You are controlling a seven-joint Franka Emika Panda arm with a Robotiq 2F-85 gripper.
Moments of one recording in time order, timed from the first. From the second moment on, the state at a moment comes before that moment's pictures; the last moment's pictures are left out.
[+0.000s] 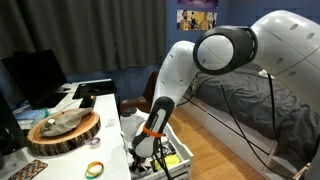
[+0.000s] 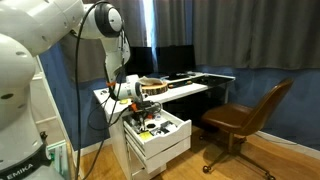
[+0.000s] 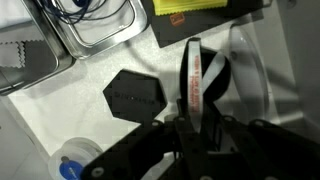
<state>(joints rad) 0.54 0.94 0.07 -1.79 -0.42 2.73 -0.14</state>
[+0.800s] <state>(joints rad) 0.62 0.71 -0.05 -1.94 -0.43 2.68 0.12</state>
